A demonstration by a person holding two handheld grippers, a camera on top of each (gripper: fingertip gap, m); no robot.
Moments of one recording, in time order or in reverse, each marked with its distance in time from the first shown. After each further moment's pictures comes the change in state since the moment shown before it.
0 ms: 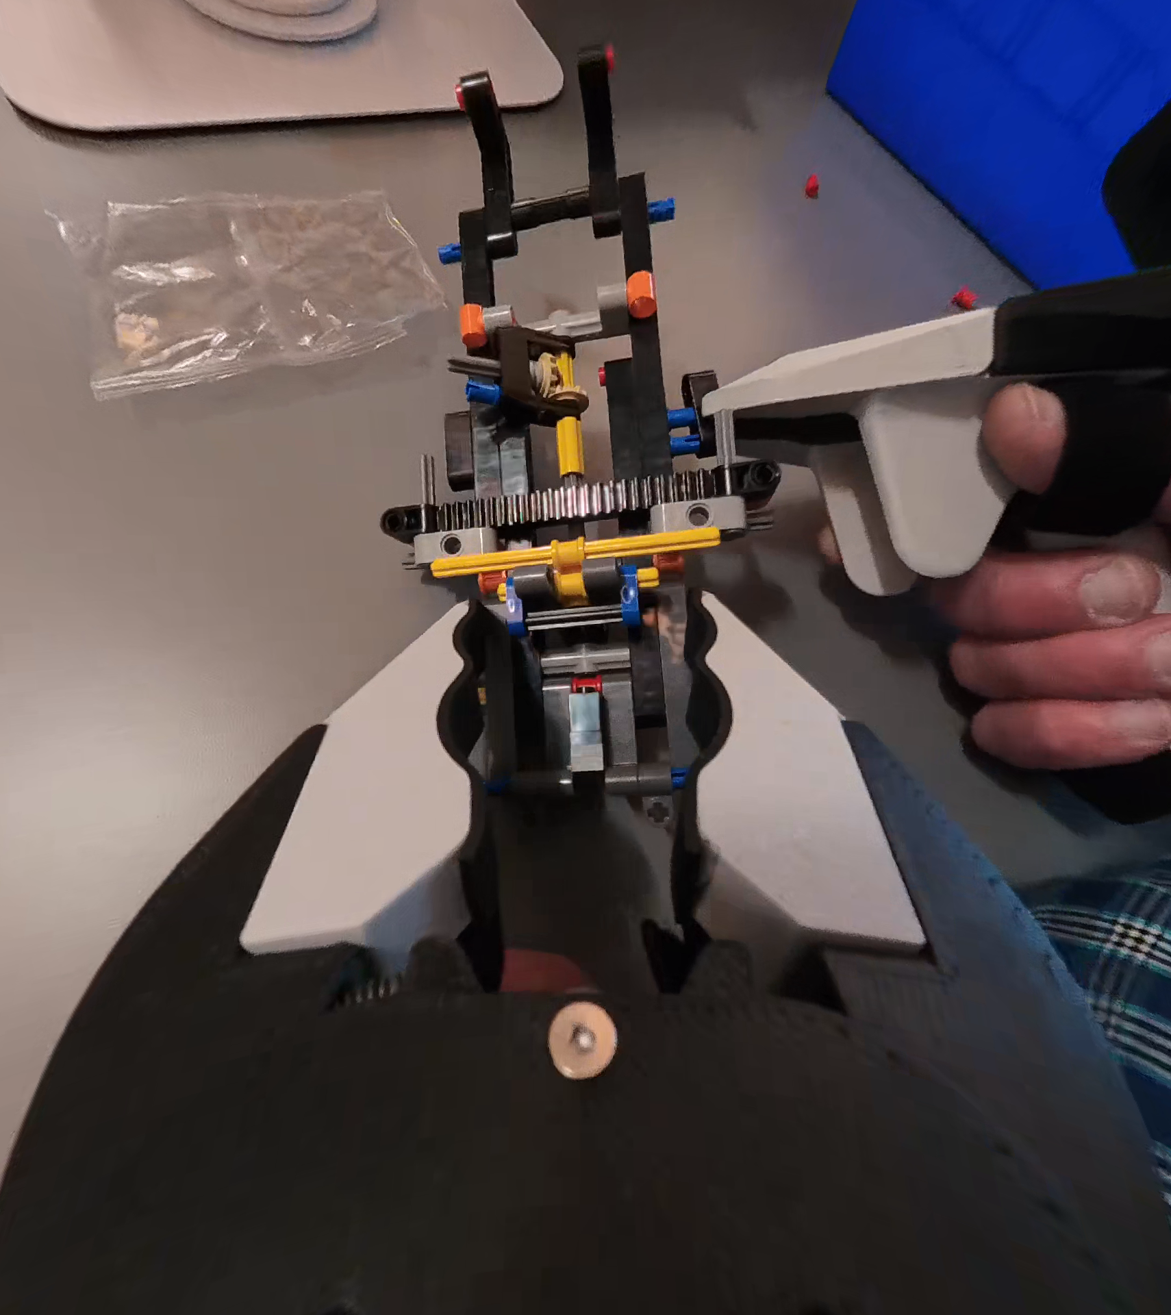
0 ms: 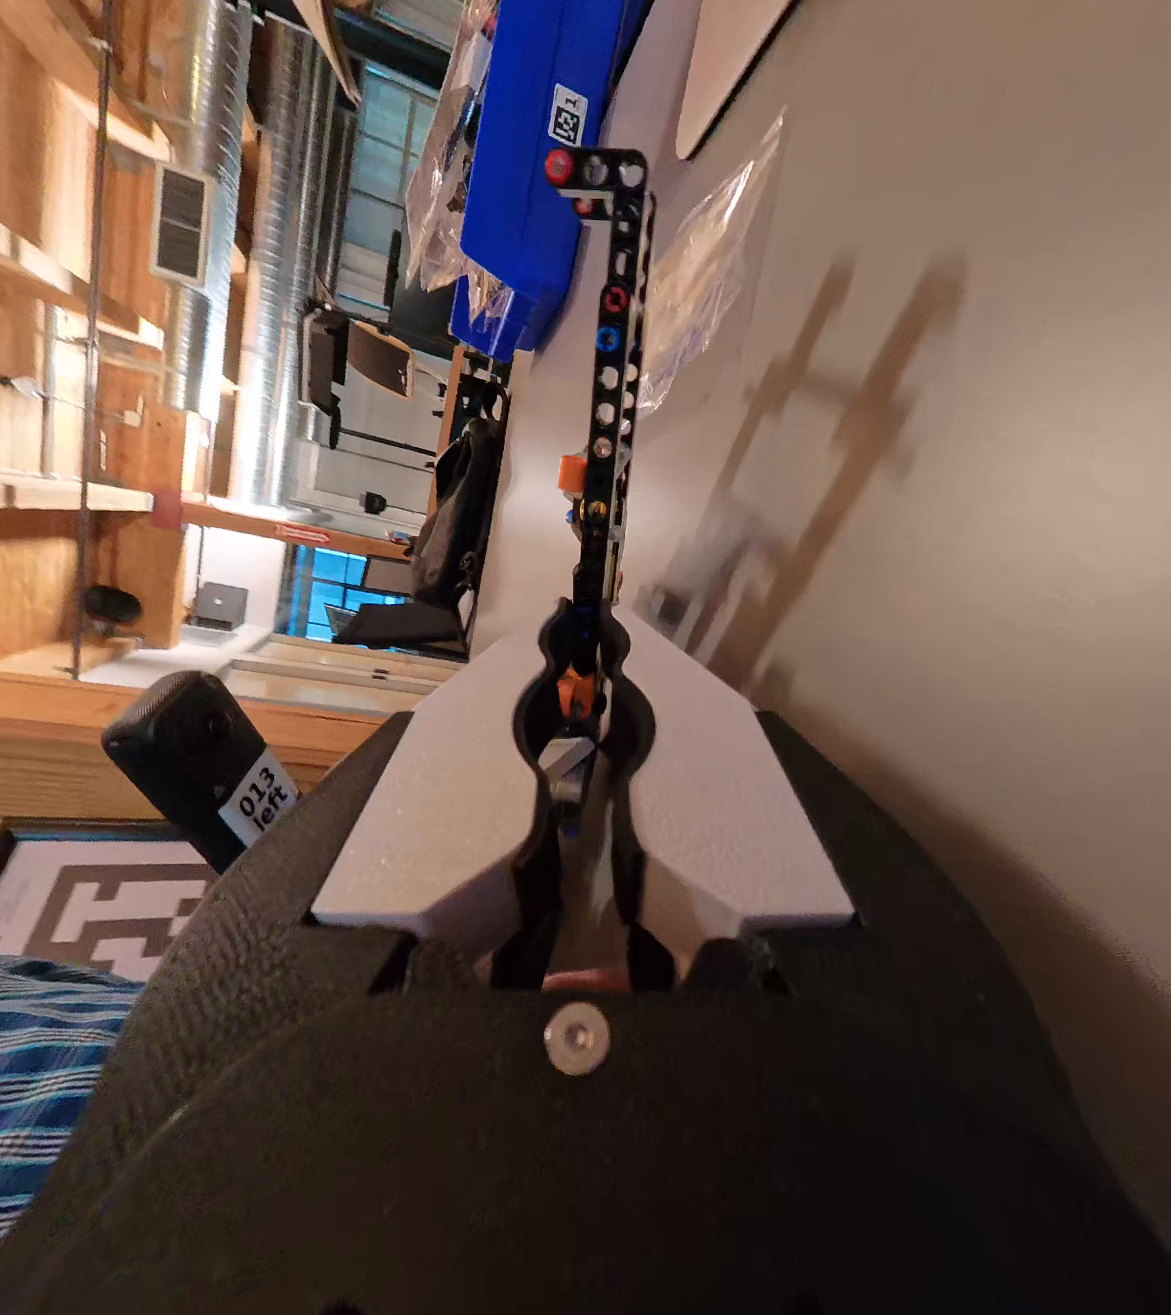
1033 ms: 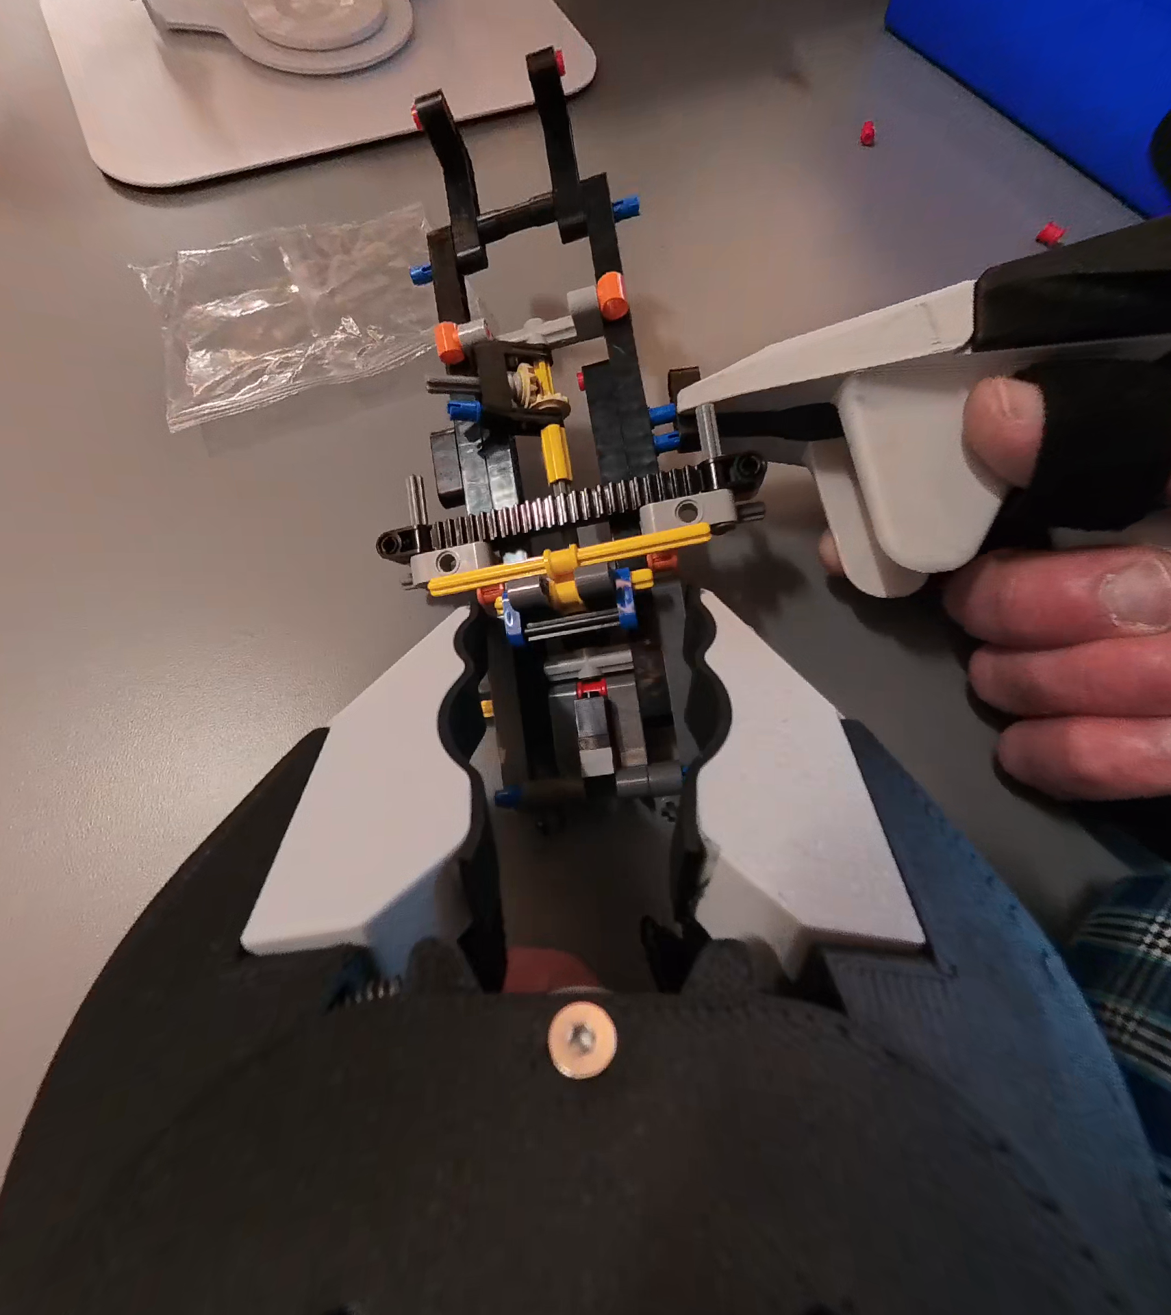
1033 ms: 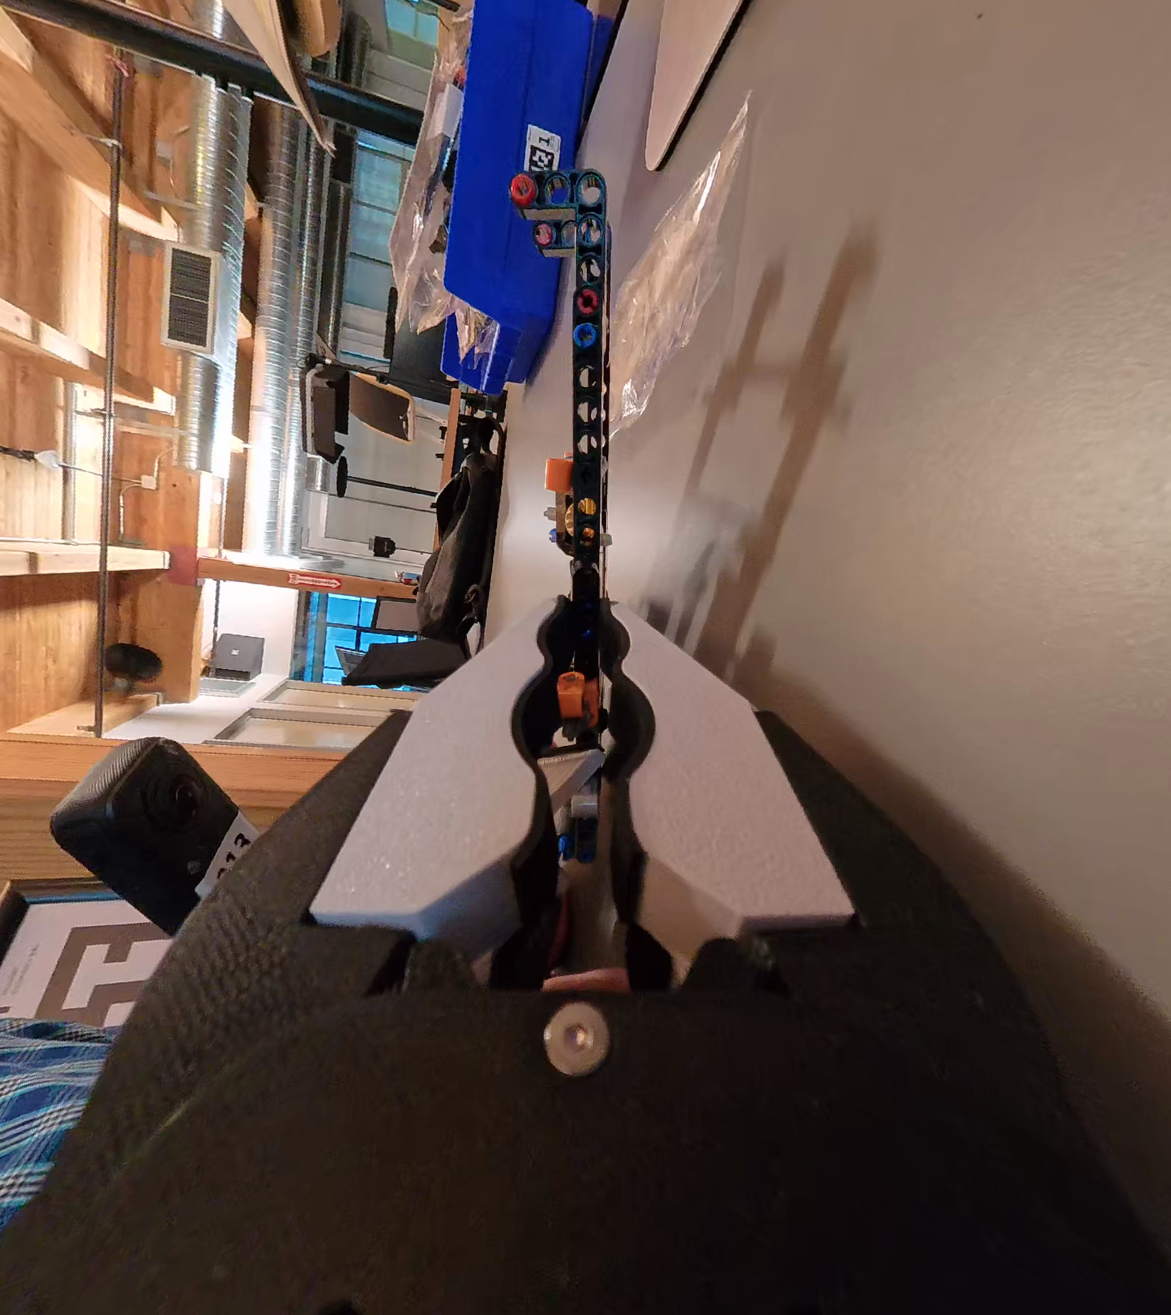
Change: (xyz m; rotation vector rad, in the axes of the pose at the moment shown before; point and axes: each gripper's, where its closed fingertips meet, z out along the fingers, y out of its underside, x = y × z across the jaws) left arm -0.008 0.001 -0.001 -0.014 -0.094 0.096; right arm 0.004 0.003 0.012 0.049 0.015 0.065
